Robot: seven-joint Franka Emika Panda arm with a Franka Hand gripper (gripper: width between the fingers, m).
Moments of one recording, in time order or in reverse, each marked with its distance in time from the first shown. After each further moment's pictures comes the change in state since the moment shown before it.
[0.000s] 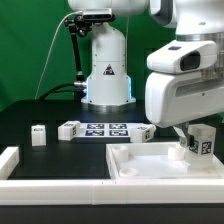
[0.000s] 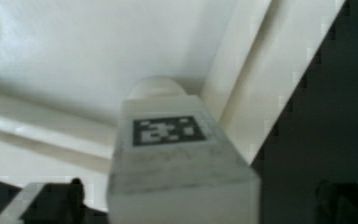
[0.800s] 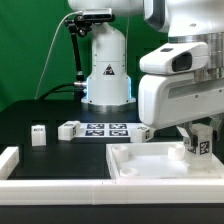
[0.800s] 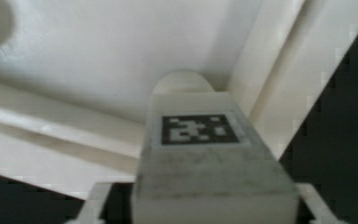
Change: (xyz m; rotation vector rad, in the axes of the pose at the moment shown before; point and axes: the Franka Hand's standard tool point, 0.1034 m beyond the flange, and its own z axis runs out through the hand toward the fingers) arm -0.002 0.008 0.003 -0.005 0.011 0.007
